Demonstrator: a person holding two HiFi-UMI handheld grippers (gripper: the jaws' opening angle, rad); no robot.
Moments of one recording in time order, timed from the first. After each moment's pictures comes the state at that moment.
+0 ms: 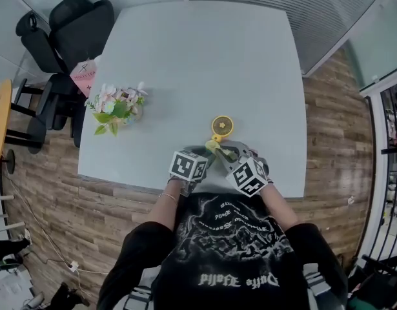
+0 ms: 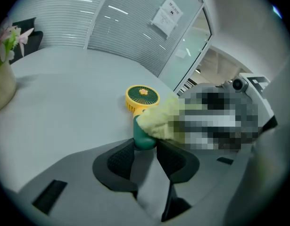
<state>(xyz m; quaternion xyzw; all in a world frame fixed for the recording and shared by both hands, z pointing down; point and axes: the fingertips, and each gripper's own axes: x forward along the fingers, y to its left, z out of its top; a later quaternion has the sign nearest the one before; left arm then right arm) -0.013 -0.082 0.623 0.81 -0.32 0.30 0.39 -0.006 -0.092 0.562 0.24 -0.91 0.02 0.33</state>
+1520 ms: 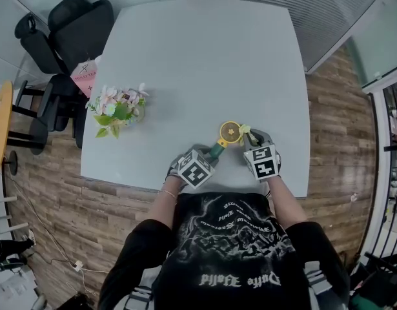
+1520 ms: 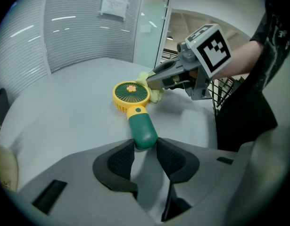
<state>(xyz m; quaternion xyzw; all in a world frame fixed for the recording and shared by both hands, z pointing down) -0.007 -0.072 0.629 0.85 -0.22 0.45 0.20 0.094 -0.159 0.601 0.46 -0.82 0.16 0.32</state>
